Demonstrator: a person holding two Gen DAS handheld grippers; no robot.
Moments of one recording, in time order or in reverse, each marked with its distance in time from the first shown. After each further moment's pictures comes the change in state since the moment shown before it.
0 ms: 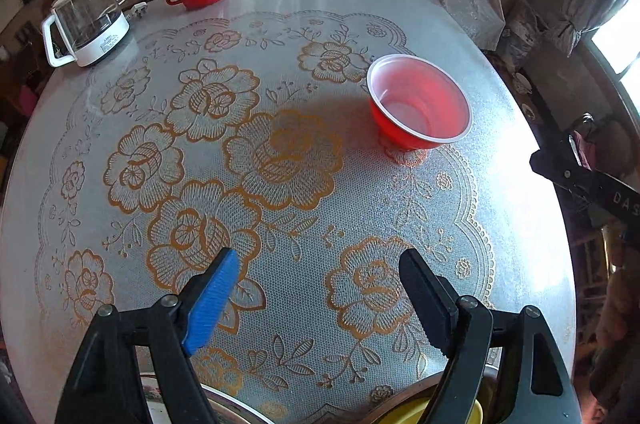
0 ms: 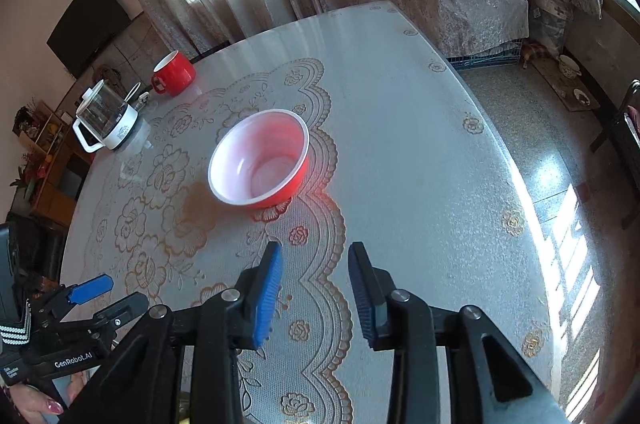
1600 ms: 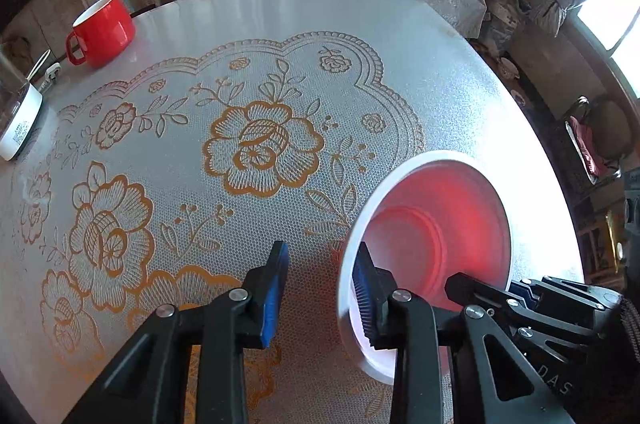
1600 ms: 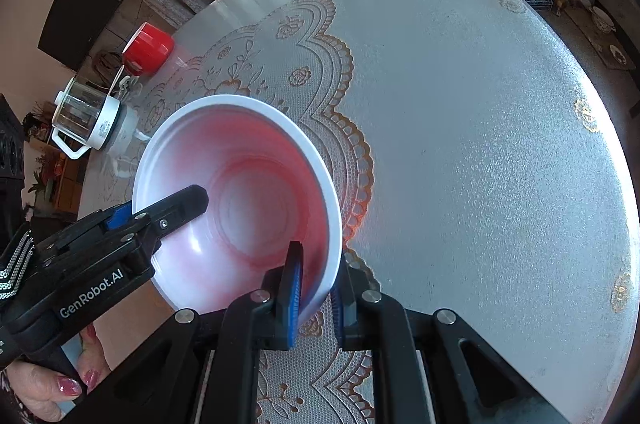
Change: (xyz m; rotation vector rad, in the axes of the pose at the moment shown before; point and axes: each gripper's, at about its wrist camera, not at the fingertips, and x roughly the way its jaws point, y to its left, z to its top) left arm 0.110 -0.058 0.126 0.128 0.003 -0.035; right arm 0.114 -0.011 0.040 0.062 0.191 0.108
